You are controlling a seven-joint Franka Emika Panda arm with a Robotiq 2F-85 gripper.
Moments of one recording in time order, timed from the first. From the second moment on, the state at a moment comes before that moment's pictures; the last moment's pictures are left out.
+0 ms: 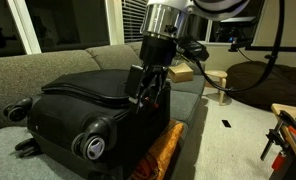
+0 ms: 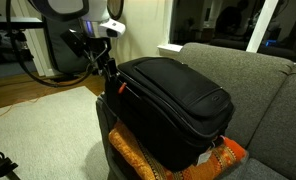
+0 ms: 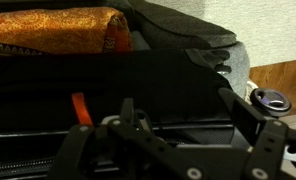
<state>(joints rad) 0.10 0.19 0.20 -2.37 0.33 2.79 0.01</state>
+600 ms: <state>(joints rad) 0.10 0.25 0.20 -2.34 0.33 2.82 0.01</state>
